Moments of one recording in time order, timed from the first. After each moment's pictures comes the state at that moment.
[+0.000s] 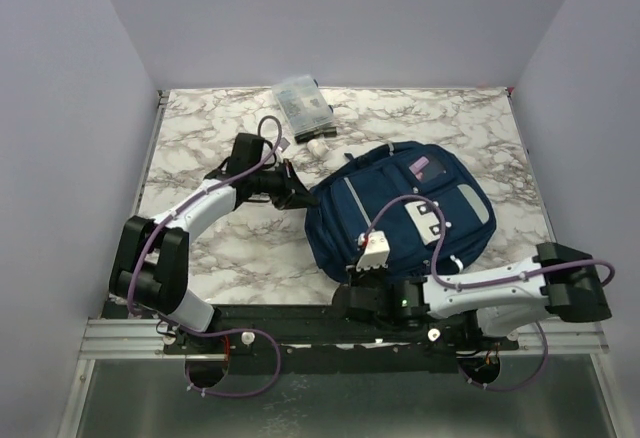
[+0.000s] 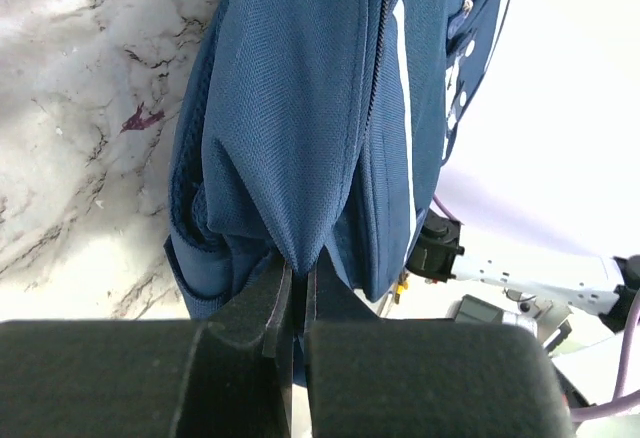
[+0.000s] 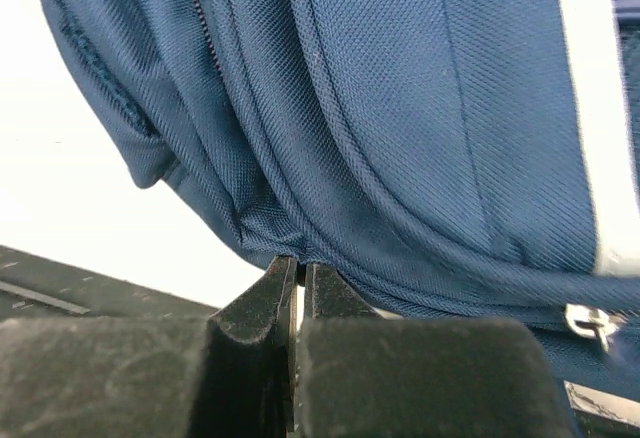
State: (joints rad) left arm -0.33 1.52 0.90 -0.15 0.82 -0.82; right arm 1.52 1.40 0.72 -0.38 0.92 1.14
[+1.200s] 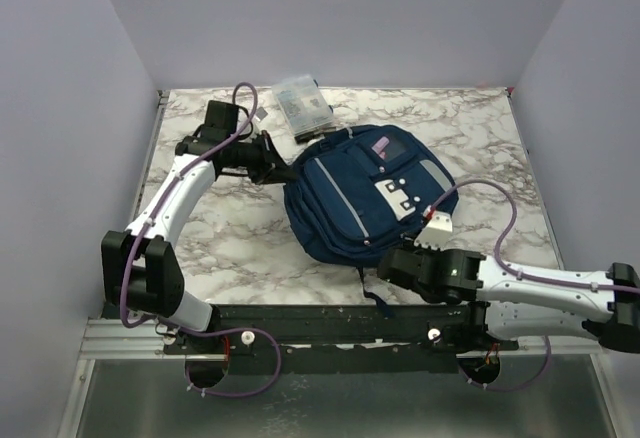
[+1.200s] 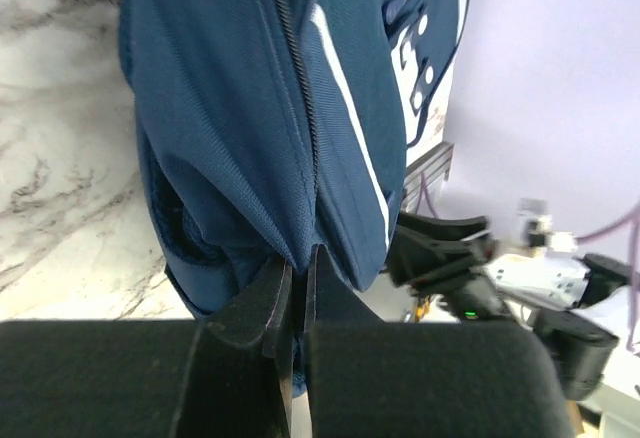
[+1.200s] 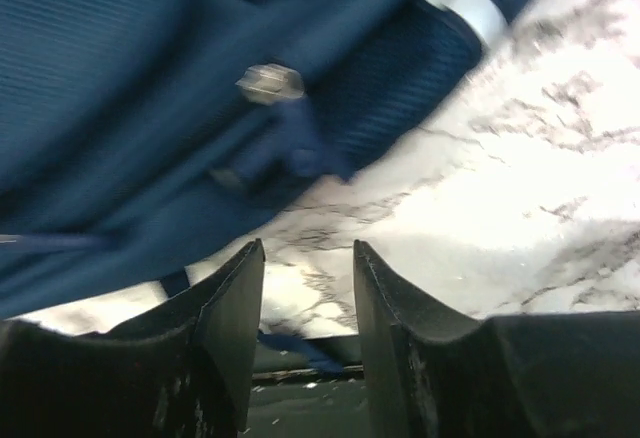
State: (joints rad) left arm -0.17 1.50 1.31 -0.68 0.79 -0.62; right arm 1.25 1.05 0.68 -0.92 0.77 1.40
